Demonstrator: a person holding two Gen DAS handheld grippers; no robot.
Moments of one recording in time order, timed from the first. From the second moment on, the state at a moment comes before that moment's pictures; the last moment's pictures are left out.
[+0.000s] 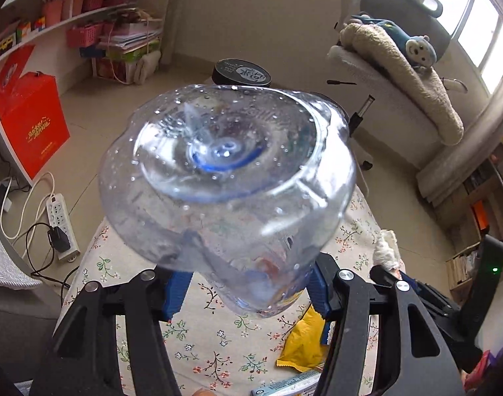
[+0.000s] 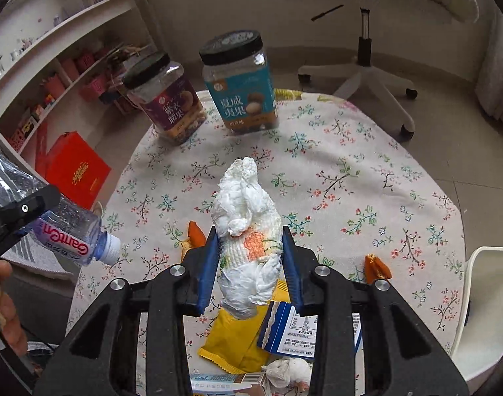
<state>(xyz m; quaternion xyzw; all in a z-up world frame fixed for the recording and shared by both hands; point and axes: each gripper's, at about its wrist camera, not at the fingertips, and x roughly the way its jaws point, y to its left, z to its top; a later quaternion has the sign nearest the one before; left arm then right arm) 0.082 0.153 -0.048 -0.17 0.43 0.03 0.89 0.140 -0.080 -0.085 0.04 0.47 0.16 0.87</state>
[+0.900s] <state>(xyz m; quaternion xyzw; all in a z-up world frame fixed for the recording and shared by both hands) 0.084 0.011 -0.048 -0.08 0.40 -0.06 0.91 0.088 -0.199 -0.054 0.08 0.35 0.04 0.93</state>
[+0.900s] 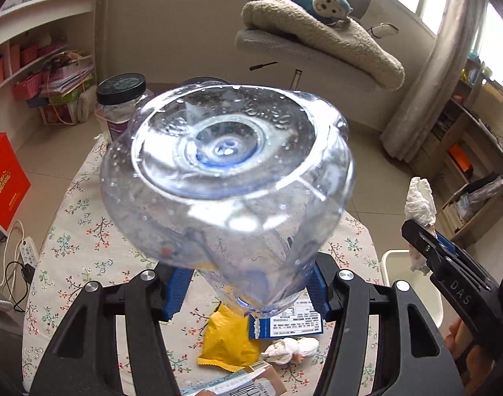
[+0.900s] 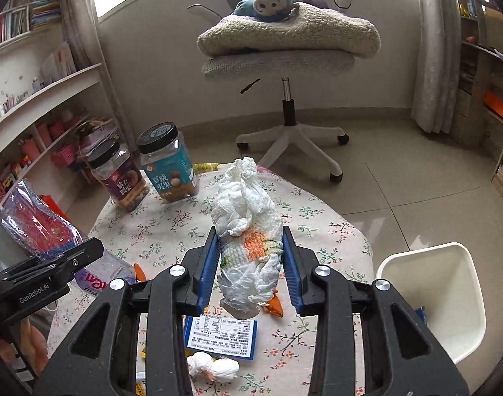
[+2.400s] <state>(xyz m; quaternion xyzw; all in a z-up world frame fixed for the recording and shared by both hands) 0.057 -0.302 -0.059 -0.02 0.45 -0.29 0.84 -0.059 -0.492 -0.024 0.22 0.21 -0.33 0.89</state>
